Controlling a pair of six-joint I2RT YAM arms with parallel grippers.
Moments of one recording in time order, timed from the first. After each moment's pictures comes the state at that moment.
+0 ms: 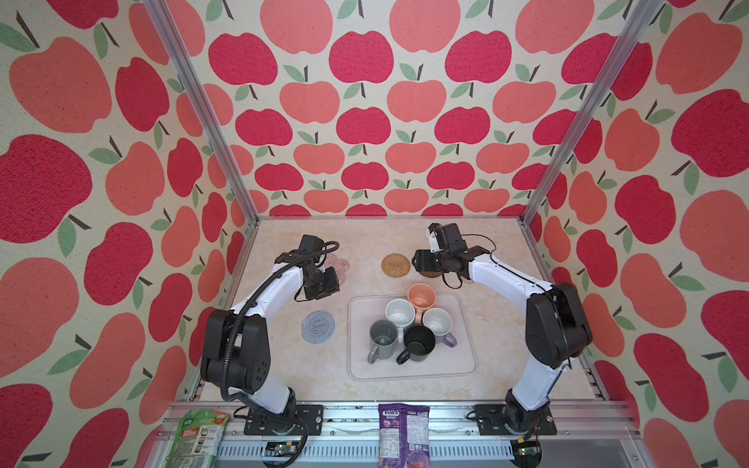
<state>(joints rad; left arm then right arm) -0.19 1.57 1.14 -0.81 0.26 -0.53 0.52 1.79 1.33 -0.38 -0.10 0.34</state>
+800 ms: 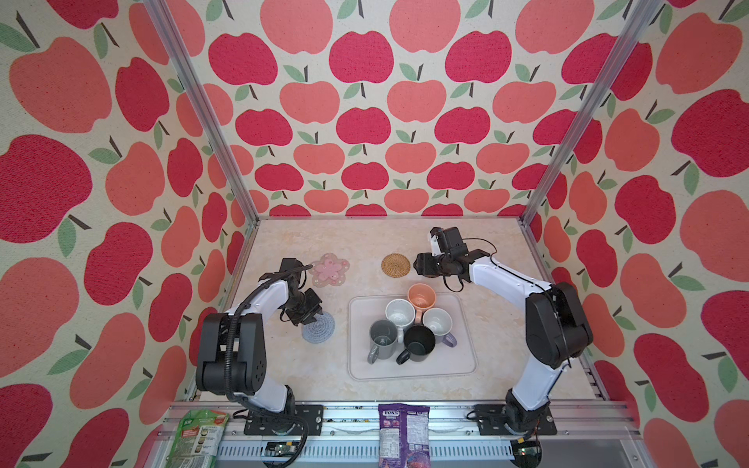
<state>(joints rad) -0.03 1.57 0.92 -0.79 0.32 -0.74 0.51 1.79 1.28 -0.36 -0.10 0.34</state>
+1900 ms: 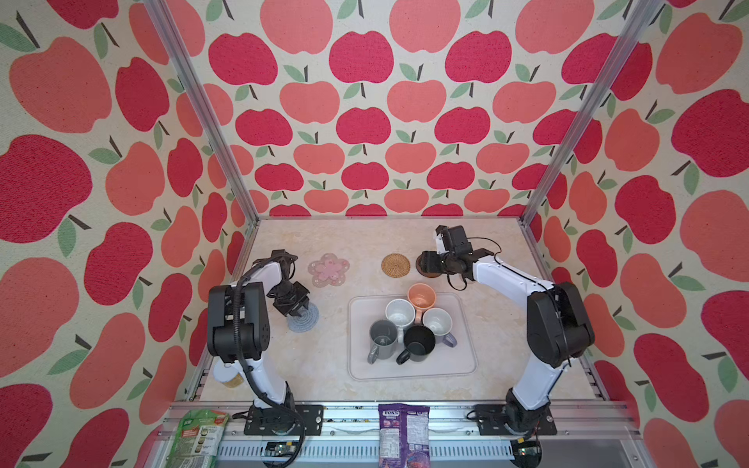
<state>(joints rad) 0.10 1.82 1.16 -0.90 0.17 -0.74 0.47 1.79 1.28 -0.35 -0.09 0.34</state>
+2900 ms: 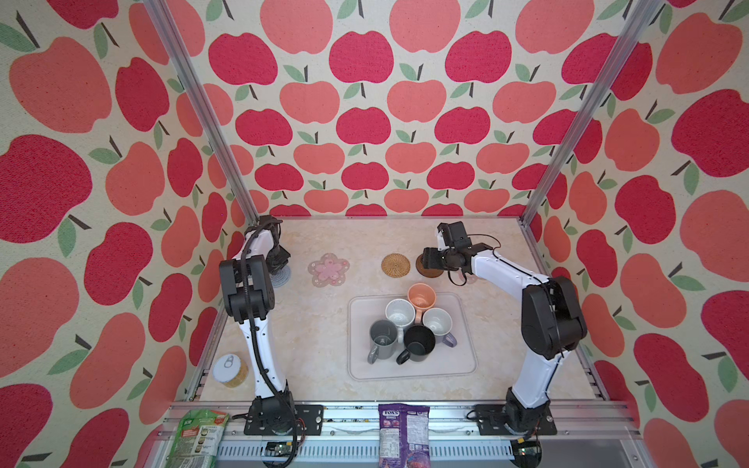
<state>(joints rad) 0.18 2.29 1.87 -0.92 -0.12 -0.69 0.45 1.86 1.36 -0.40 -0.08 0.34</state>
